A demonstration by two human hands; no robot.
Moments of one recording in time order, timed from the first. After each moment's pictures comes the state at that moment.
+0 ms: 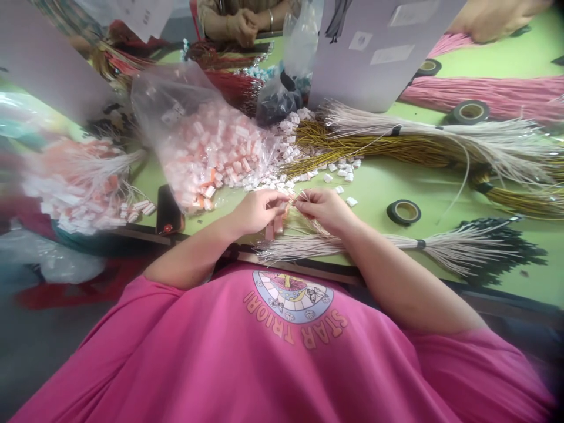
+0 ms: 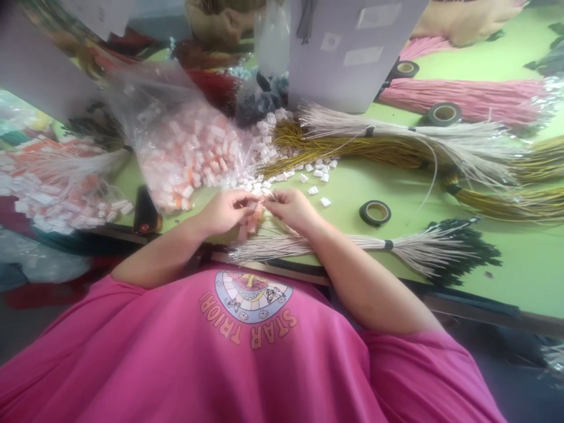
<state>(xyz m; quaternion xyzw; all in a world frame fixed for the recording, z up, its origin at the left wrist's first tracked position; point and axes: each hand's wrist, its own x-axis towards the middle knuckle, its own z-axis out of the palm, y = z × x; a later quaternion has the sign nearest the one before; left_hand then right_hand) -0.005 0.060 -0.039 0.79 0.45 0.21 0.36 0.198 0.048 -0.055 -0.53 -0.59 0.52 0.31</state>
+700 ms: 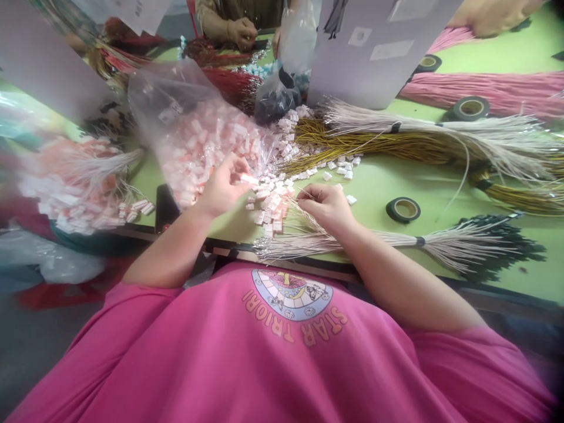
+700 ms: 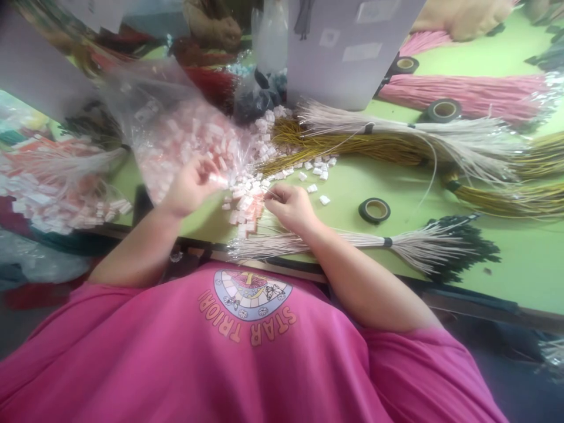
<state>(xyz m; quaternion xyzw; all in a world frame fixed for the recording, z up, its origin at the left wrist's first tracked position) -0.048 0.088 -0.027 0.70 0.51 0.35 0.36 0.190 0.039 -0.047 -0.54 -0.61 0.42 0.40</state>
